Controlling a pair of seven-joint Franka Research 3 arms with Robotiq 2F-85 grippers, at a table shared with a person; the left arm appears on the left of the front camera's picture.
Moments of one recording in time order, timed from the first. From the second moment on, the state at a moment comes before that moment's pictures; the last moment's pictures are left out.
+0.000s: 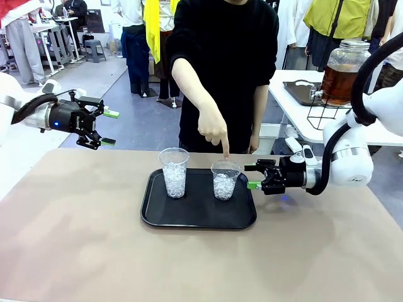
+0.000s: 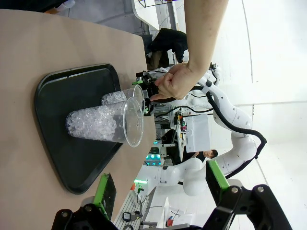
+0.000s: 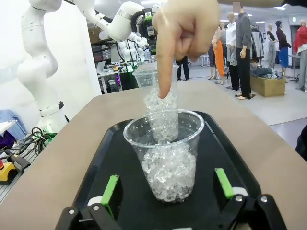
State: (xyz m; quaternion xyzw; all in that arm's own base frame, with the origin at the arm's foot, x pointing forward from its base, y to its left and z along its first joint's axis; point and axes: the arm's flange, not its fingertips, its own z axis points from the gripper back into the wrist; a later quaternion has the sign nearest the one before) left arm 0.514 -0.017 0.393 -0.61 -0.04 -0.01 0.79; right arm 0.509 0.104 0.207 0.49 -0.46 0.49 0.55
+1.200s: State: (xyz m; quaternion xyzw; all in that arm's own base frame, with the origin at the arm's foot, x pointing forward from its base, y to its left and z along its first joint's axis) left arm 0.514 -0.017 0.393 -0.61 -0.04 -0.01 0.79; right arm 0.516 0.136 0.191 0.51 -0.45 0.49 0.54
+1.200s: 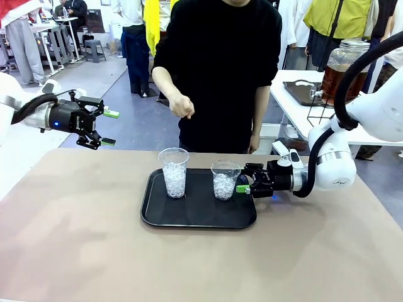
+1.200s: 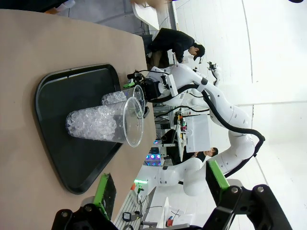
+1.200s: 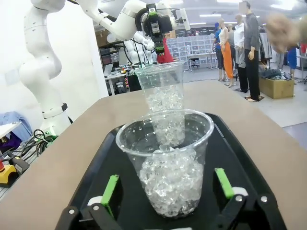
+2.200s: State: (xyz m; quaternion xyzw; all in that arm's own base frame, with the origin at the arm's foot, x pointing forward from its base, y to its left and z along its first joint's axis) left arm 0.514 -0.017 0.393 -0.61 -0.04 -0.01 0.79; right arm 0.519 0.172 0.190 0.52 -0.44 0.49 0.54
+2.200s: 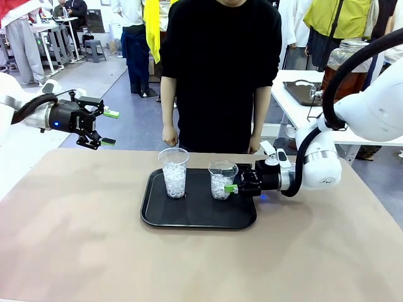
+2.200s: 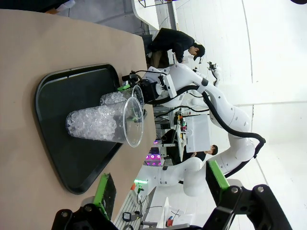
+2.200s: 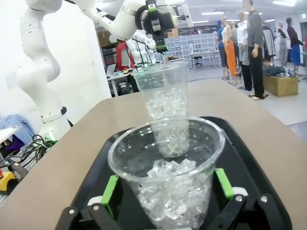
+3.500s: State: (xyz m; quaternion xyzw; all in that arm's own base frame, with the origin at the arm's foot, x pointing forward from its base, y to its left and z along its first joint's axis) left arm 0.514 -0.017 0.393 -0.61 -0.04 -0.01 0.79; right arm 0.518 0.194 0.188 0.53 -0.44 0.46 0.56
